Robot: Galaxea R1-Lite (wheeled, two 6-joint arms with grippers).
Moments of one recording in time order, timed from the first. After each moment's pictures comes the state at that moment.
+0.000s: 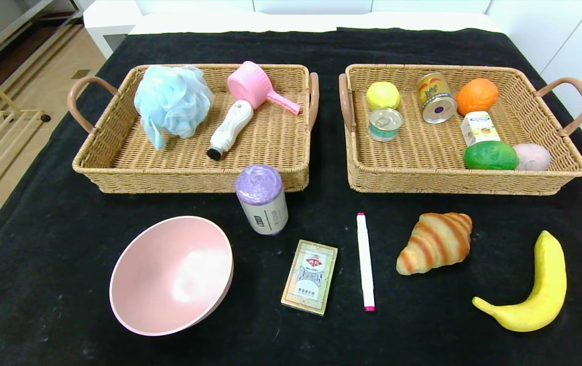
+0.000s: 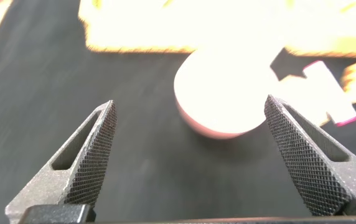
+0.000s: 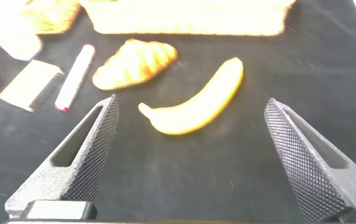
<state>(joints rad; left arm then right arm) -0.05 0.20 -0.26 -0.12 -0.10 -0.12 0.03 0.20 -0.30 -0.01 0.15 0.10</state>
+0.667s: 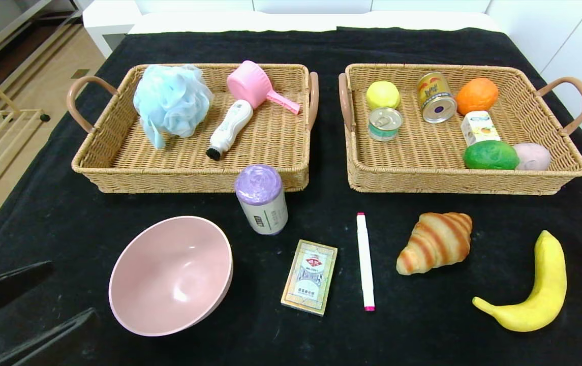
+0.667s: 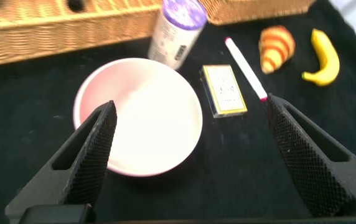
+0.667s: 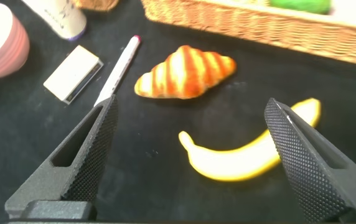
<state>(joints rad) -0.43 0.72 -0.43 -0.27 -0.13 -0.09 0.31 0.74 -0.46 -0.19 0.13 0.03</state>
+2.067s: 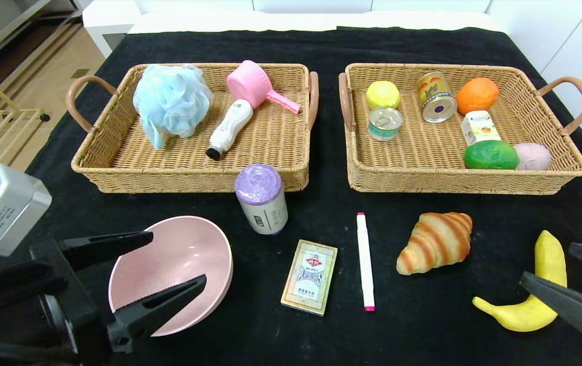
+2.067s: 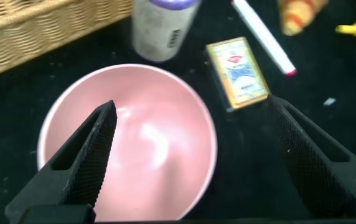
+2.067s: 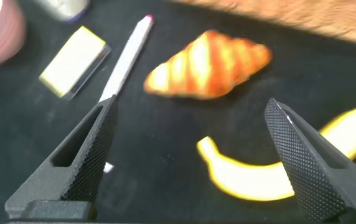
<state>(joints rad) -0.52 1.06 -0.59 -0.25 -0.09 0.07 0.52 0.94 -0.53 -0.22 -0.08 0.07</state>
